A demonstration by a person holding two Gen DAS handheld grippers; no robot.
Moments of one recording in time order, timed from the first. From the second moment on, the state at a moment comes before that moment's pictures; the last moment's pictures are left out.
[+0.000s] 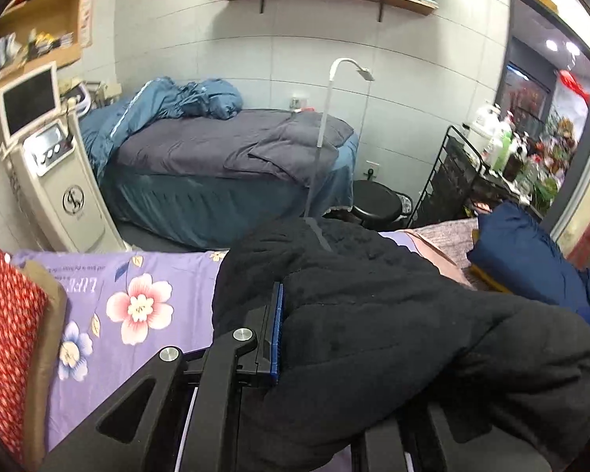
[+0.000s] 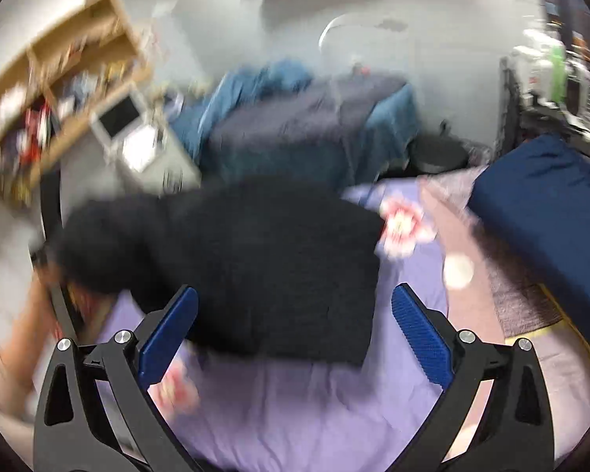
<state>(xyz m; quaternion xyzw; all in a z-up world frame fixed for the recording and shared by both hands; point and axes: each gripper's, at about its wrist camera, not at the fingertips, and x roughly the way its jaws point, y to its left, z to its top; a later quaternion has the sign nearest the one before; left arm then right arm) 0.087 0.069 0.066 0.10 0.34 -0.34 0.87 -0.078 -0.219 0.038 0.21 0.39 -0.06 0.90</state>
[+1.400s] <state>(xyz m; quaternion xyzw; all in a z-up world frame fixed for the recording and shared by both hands) 0.136 0.036 0.043 0.17 0.43 -0.31 0.83 0.062 -0.355 -0.068 0.41 0.48 -0.14 0.77</state>
